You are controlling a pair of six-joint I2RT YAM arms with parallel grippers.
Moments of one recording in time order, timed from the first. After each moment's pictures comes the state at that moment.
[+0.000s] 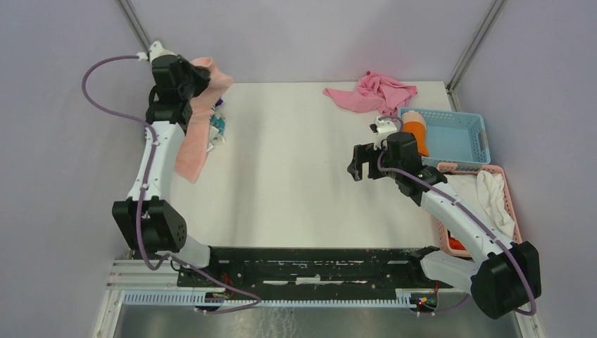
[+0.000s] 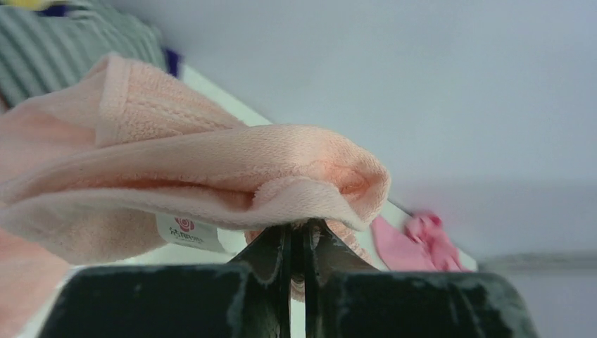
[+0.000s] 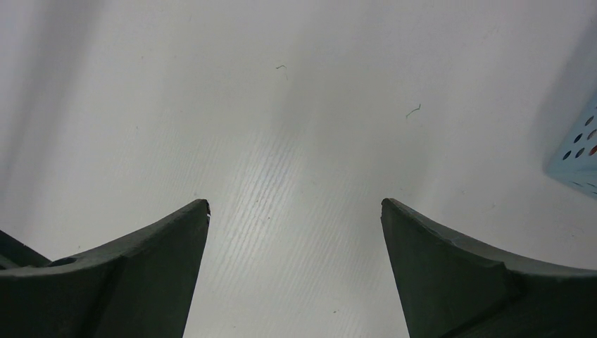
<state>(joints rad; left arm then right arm) 0.10 1.57 1.51 -0.23 -0.02 -0.69 0.39 1.12 0.80 -0.30 -0.12 0.19</state>
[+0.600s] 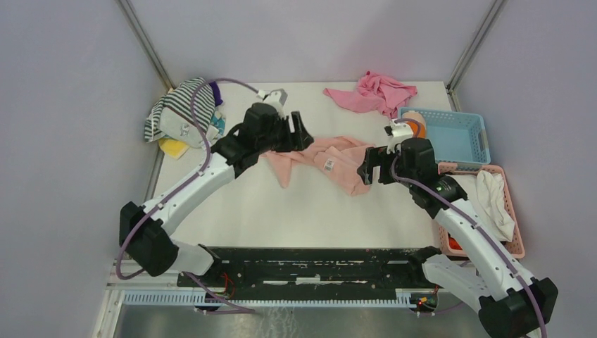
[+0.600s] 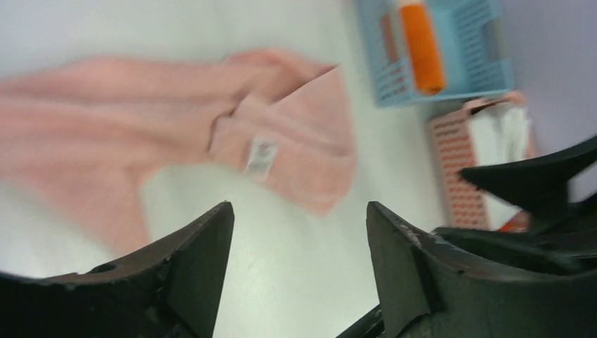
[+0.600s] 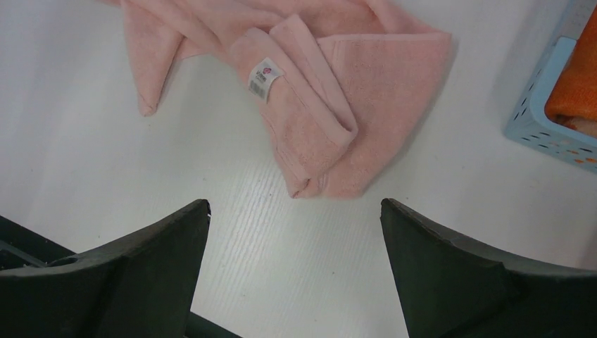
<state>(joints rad) -0.63 1.45 1.37 -0.33 0.08 -0.56 0.40 0.93 0.84 -0.47 -0.06 0.22</state>
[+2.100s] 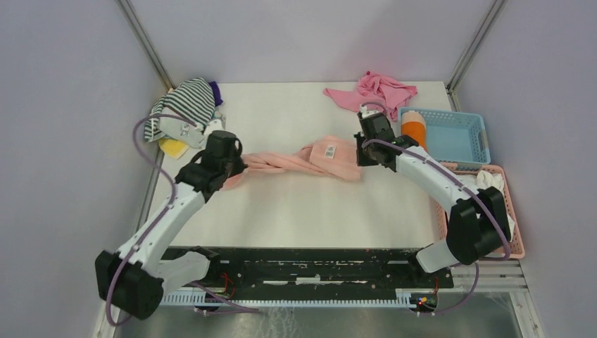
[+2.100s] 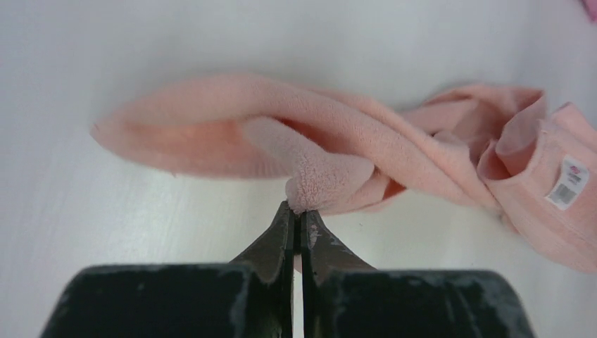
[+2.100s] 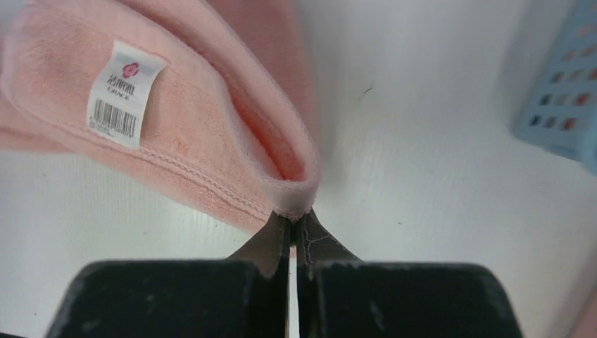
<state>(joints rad) -0.44 1.19 0.92 -0.51 -0.32 -0.64 0.45 1.52 1.06 -0.47 0.09 0.29</state>
